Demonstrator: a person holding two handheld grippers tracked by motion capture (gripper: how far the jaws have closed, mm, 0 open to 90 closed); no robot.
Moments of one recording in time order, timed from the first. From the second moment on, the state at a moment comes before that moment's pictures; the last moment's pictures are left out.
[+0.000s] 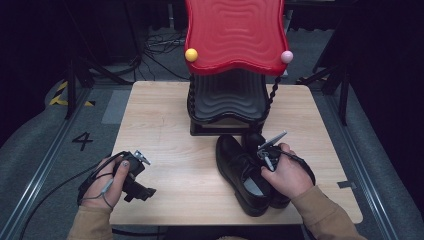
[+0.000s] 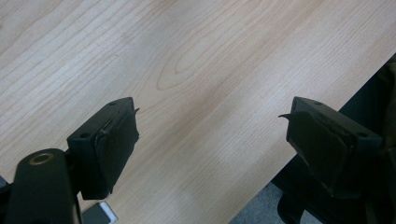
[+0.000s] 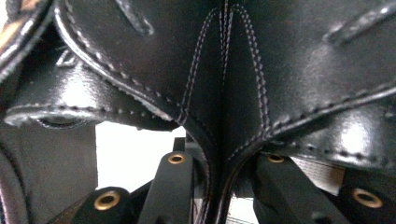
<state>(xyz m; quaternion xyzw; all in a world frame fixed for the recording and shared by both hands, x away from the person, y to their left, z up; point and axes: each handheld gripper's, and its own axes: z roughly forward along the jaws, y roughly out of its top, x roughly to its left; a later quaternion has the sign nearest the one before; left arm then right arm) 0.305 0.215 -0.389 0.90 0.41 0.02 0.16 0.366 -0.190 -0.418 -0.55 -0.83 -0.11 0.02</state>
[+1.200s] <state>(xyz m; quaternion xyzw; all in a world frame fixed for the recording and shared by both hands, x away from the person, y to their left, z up) 0.301 0.222 -0.383 0.90 0.41 0.02 0.17 0.350 -0.218 -0.304 -0.50 -0.85 -0.12 0.05</state>
